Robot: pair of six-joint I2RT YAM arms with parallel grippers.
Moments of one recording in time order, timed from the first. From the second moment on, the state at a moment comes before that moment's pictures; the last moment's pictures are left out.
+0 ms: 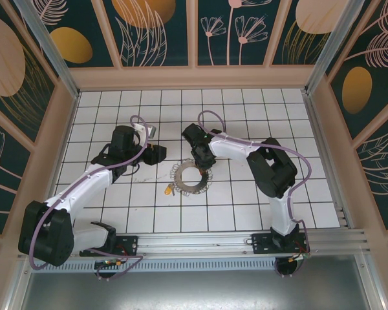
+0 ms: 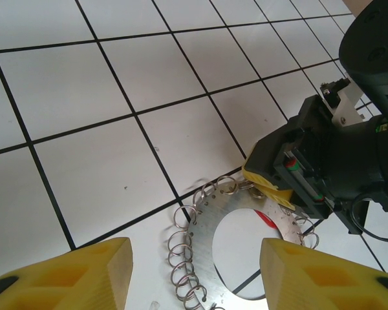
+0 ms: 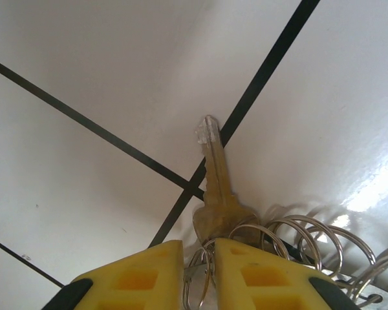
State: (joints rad) left arm -0.35 1.24 0.74 -0.16 0.40 -0.21; right arm 0.78 2.01 1.41 -0.69 0.13 1.78
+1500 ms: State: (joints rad) left arm -0.34 1.09 0.82 -0.16 0.44 -0.31; right arm 0.88 1.60 1.07 -0.17 0.29 0.73
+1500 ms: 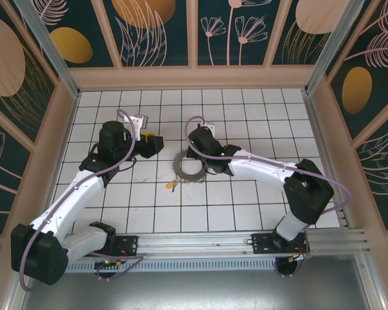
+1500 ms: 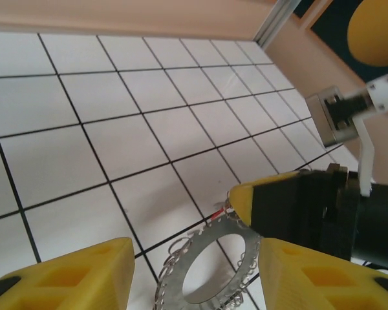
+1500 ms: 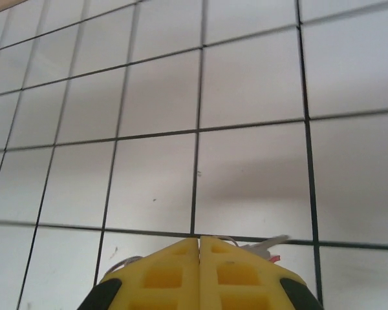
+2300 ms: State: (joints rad) left arm -0.33 0.88 0.71 0.03 0.86 -0.06; right arm 0.78 1.08 0.72 0.23 -0.31 0.09
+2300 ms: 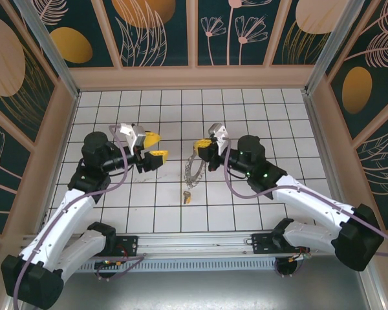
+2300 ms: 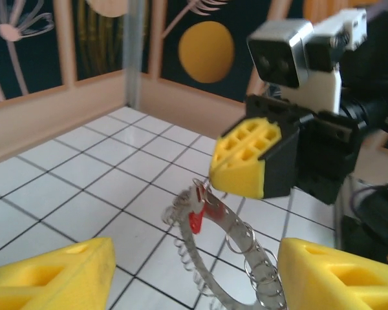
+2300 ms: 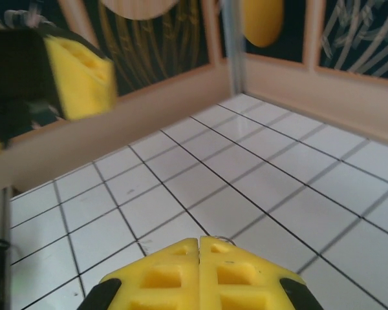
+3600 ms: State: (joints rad) left arm -0.50 0.90 0.66 -0.02 1.01 0.47; right arm 0.86 1.13 0.78 0.20 -0.73 -0.21
